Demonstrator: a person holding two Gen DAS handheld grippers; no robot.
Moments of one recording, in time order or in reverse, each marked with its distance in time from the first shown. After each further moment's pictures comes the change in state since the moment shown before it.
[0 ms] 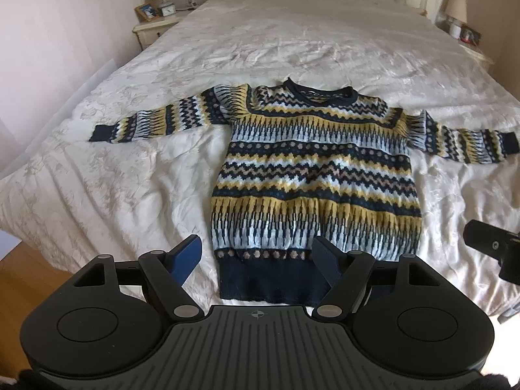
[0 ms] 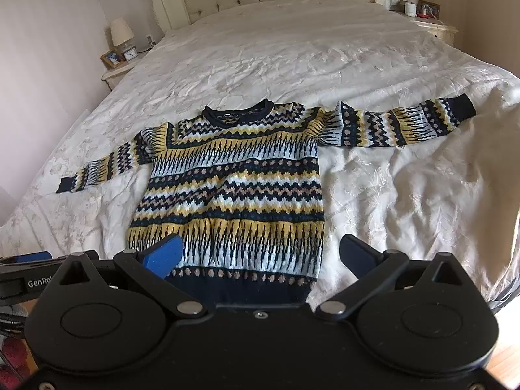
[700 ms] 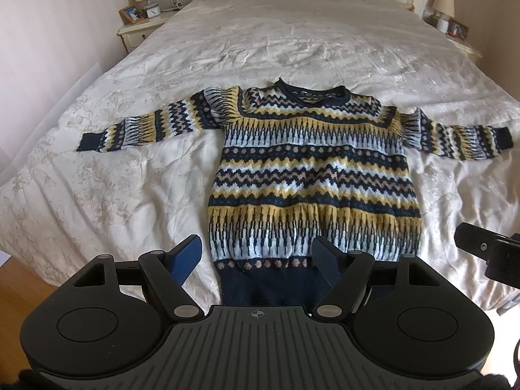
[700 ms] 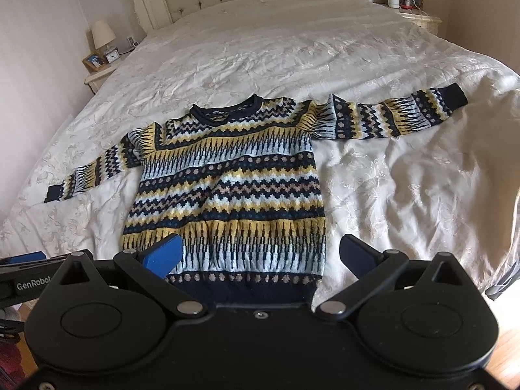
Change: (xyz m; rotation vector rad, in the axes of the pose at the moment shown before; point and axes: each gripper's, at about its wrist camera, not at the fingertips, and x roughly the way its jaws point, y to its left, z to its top) left arm 0.011 0.012 0.014 0.034 0.010 -0.042; right arm 0.012 0.014 -0.001 0.046 0.013 -0.057
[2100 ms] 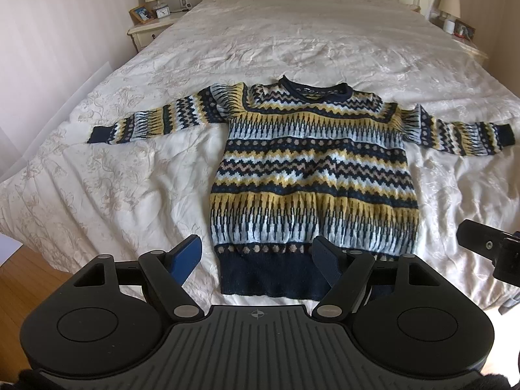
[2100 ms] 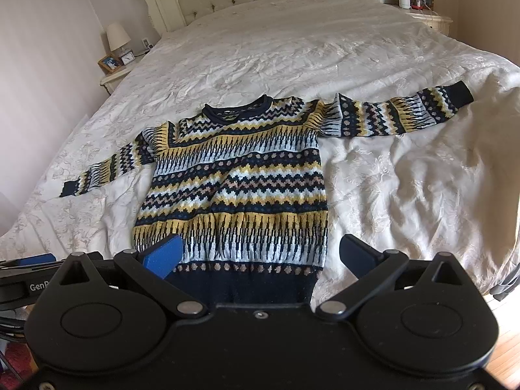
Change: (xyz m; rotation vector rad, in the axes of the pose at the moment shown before) left arm -0.017 -0.005 -0.023 -0.012 -0.007 0.024; right arm -0.016 -0.018 -0.012 -0.009 -0.005 0.062
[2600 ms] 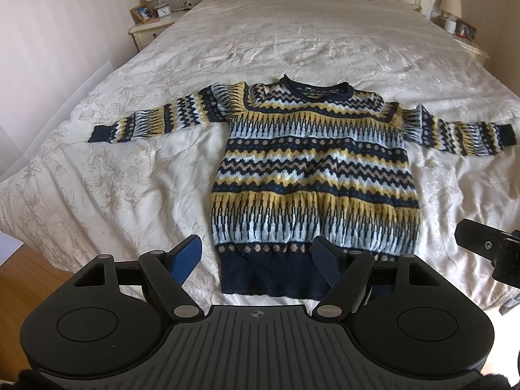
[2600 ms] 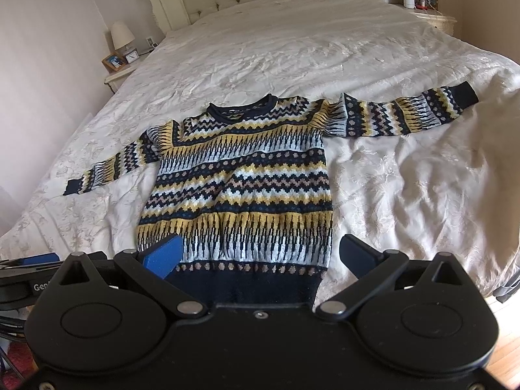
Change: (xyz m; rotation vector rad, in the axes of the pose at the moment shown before) left arm 0.000 0.000 0.001 0.000 -0.001 -0.001; right arm 0.001 0.002 0.001 -0.008 0.005 0.017
